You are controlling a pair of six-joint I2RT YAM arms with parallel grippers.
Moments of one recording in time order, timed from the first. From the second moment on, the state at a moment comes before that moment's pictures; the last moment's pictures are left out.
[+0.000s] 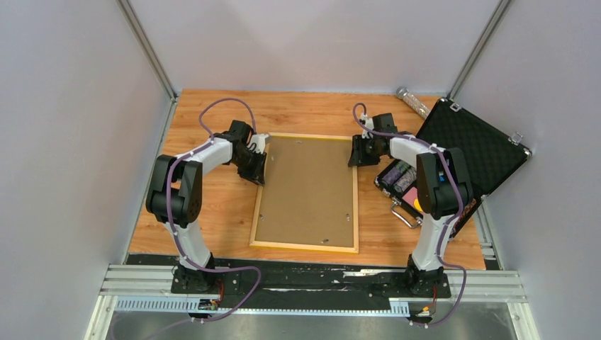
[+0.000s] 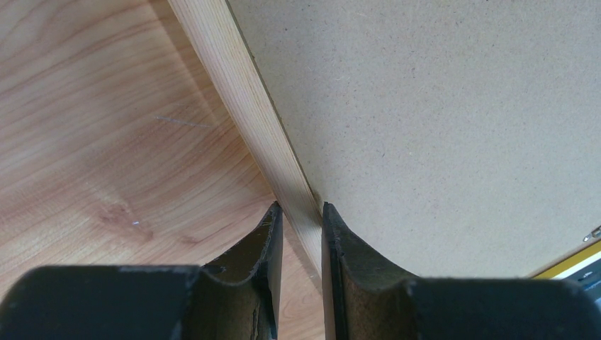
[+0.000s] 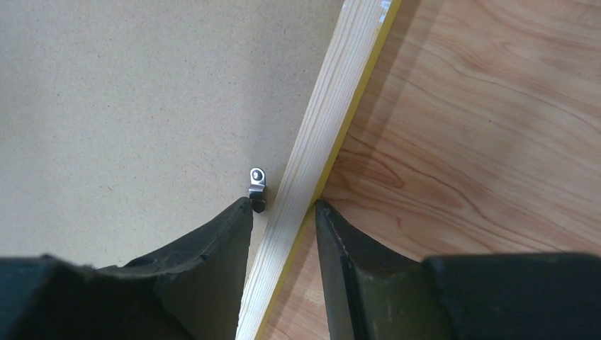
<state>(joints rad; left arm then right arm) -0.25 1.82 1.18 -0.62 0.37 0.07 0.19 1.95 1.25 -0.33 -0.36 0.12</state>
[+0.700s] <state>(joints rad) -0.25 1.82 1.18 -0.62 0.37 0.07 0.23 1.95 1.29 -0.36 -0.27 0.12</state>
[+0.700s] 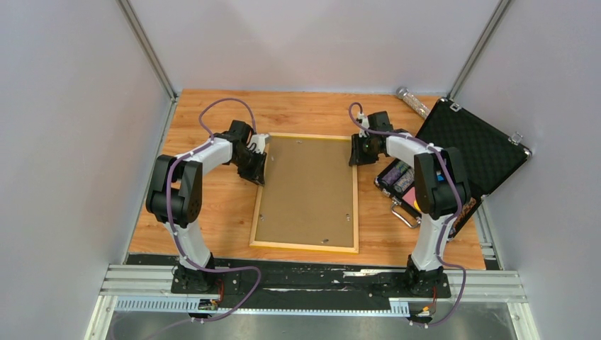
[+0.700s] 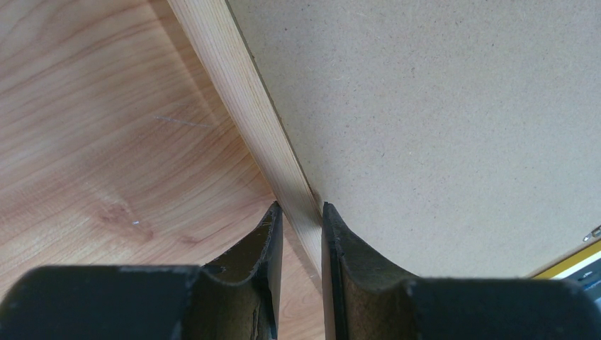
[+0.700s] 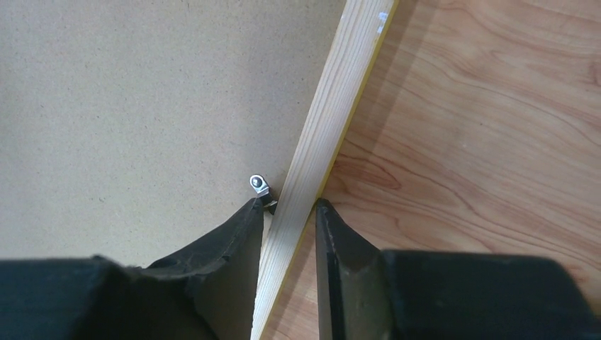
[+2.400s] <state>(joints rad) -0.25 1.82 1.18 -0.62 0.38 0.02 0.21 1.83 1.18 -0.50 -0.38 0.04</state>
